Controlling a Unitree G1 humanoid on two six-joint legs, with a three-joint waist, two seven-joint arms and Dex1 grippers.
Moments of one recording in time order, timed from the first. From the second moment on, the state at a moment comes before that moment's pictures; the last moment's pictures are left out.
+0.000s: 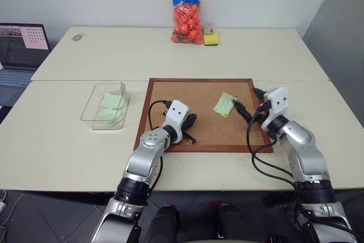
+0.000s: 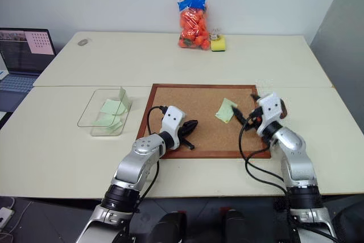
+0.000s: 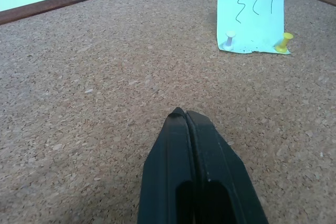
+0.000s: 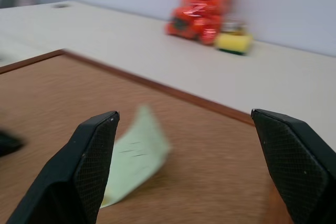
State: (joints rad) left arm -0.40 0.15 -0.17 0.07 -0.05 0.45 -0.47; right arm -0.32 -0.38 0.00 0.01 0.24 0.13 0.59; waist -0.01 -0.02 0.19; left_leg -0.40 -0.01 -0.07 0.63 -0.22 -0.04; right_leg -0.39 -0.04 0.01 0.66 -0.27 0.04
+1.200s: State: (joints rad) left arm -0.38 0.15 -0.19 0.05 -0.05 0.45 -0.46; right arm -0.41 -0.30 0.07 0.27 0.18 0.13 0.60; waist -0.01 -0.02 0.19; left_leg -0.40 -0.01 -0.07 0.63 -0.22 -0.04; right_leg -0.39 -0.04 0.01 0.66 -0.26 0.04
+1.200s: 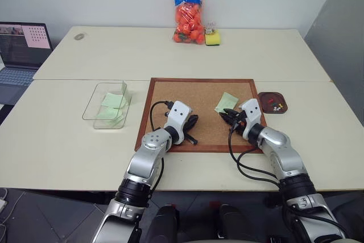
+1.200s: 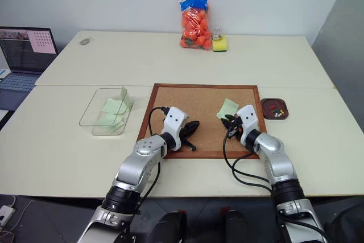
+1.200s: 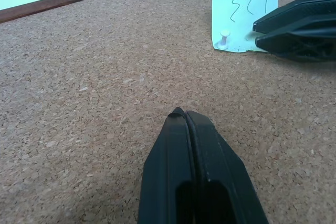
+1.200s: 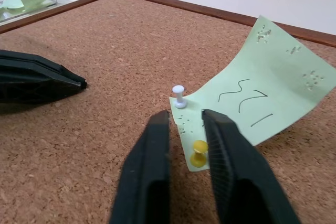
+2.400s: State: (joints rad) left arm -0.38 0.15 -0.19 0.05 -0.05 0.45 -0.46; right arm -0.48 -0.32 -0.17 0.25 0.18 0.16 0.28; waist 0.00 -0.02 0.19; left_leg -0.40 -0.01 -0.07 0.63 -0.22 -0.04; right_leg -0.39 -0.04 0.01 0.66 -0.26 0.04
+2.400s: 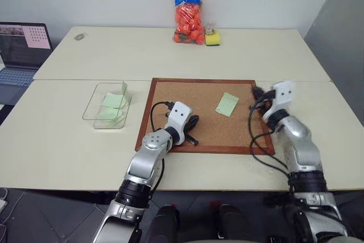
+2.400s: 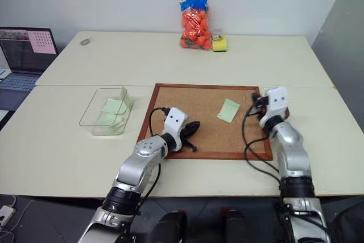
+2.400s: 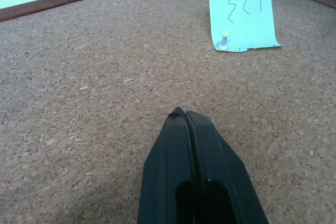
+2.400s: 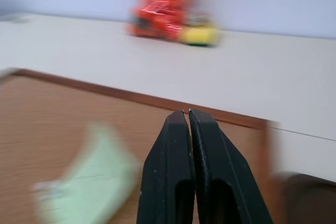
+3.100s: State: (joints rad) left arm -0.38 0.15 -0.19 0.04 -0.05 0.46 -0.45; right arm -0.58 -0.34 -0.20 0.55 0.13 0.12 0.16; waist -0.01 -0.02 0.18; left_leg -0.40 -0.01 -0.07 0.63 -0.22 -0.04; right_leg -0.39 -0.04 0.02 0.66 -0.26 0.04
